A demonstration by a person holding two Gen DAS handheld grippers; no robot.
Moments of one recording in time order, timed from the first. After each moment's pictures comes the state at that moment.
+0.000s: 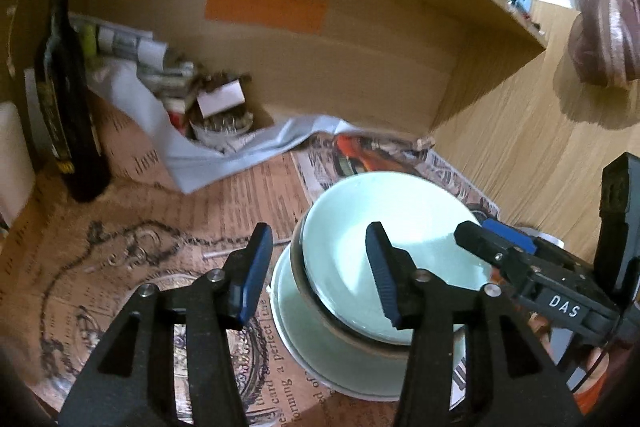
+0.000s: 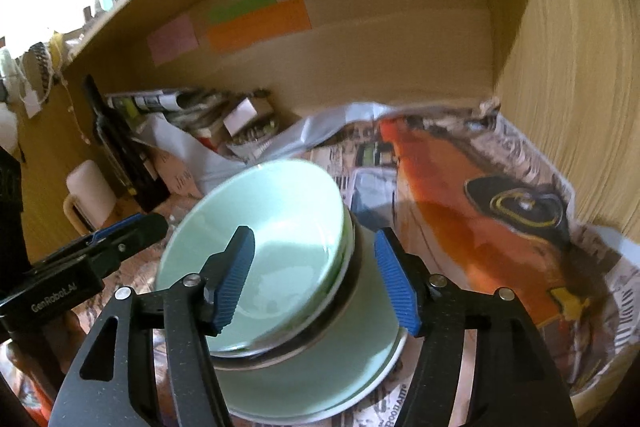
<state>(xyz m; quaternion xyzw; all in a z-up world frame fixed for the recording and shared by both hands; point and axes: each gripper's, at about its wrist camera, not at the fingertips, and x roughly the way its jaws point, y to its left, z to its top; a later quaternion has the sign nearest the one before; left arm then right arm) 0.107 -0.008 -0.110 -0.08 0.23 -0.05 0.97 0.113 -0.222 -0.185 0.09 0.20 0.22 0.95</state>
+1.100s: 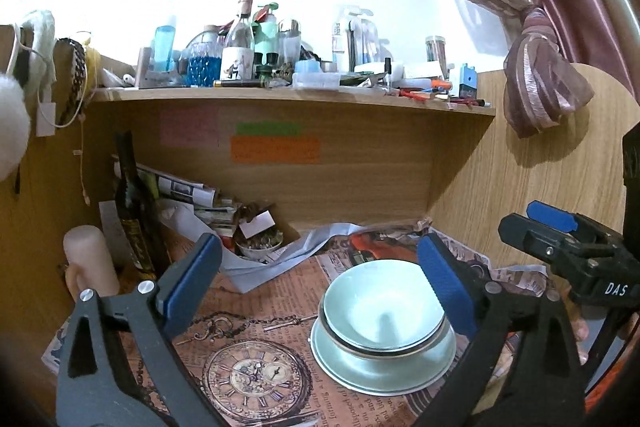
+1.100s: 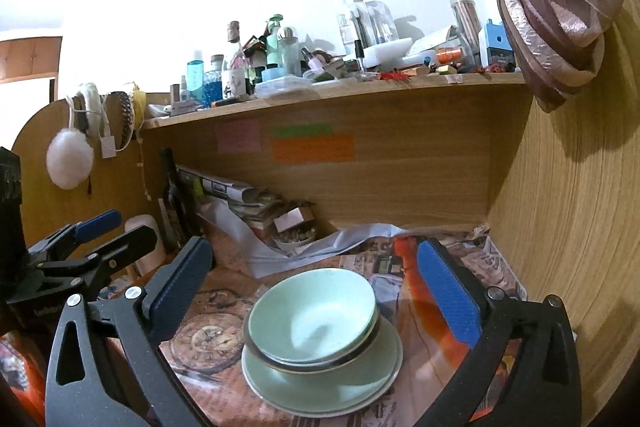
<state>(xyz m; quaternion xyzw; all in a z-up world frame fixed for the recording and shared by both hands) -0.013 -0.014 -0.038 0.00 0.05 -0.01 1.00 0.005 -0.232 -0.122 0.05 0.01 0.24 0.97</state>
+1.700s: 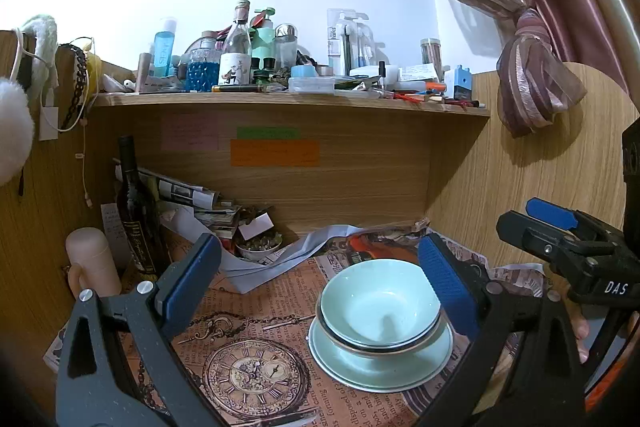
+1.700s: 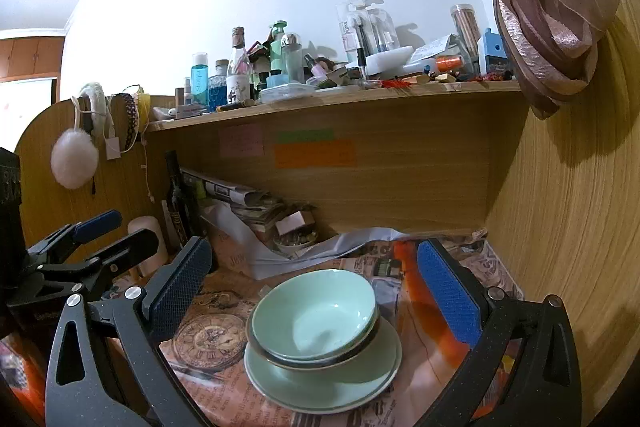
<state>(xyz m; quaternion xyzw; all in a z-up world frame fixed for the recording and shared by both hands) -0.021 -0.018 -0.039 0.01 0.04 -0.02 1.00 -0.007 -0.234 -0.122 0.05 0.00 0.24 0.97</state>
